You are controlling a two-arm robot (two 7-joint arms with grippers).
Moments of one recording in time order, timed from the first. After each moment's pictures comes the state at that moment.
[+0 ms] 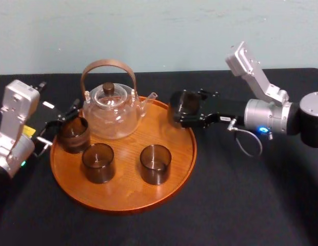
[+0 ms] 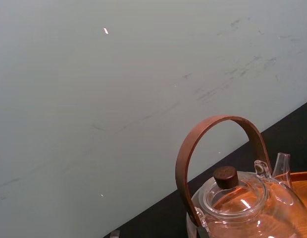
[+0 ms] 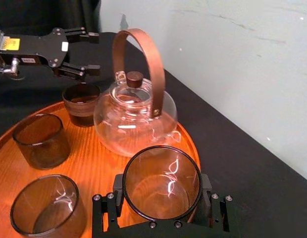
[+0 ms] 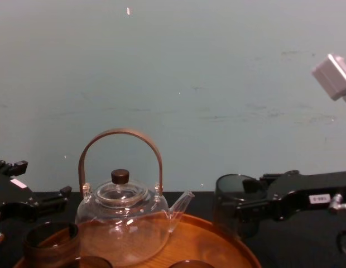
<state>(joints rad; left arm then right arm) -0.20 0.60 0.45 -1.41 -0.25 -0.12 0.03 0.54 0.47 -0.58 -1.23 0.37 0.16 0.70</state>
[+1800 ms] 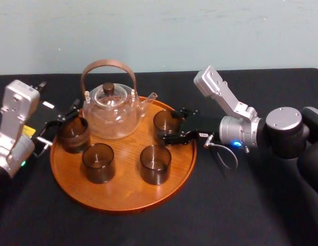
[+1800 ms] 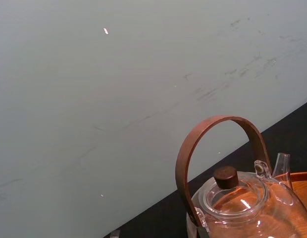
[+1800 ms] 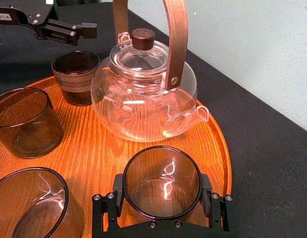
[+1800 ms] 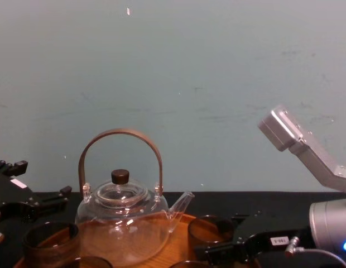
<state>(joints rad) -0.20 0.60 0.45 -1.41 -0.25 -0.12 0.03 0.59 0.34 -0.65 -1.01 0.28 0.11 0.67</state>
